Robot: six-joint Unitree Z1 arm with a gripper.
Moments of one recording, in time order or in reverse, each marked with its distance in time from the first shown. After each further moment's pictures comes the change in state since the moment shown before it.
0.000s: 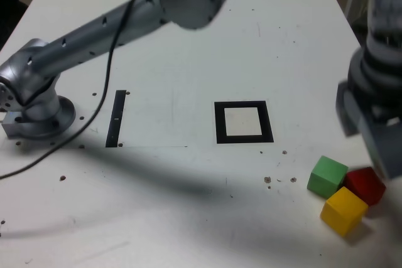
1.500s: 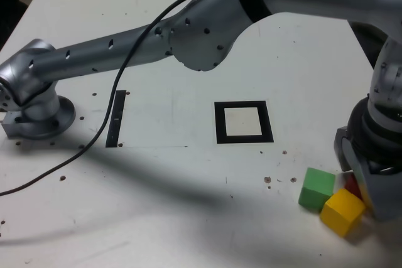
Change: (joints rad) arm -0.066 0.091 0.001 -0.028 0.071 -0.073
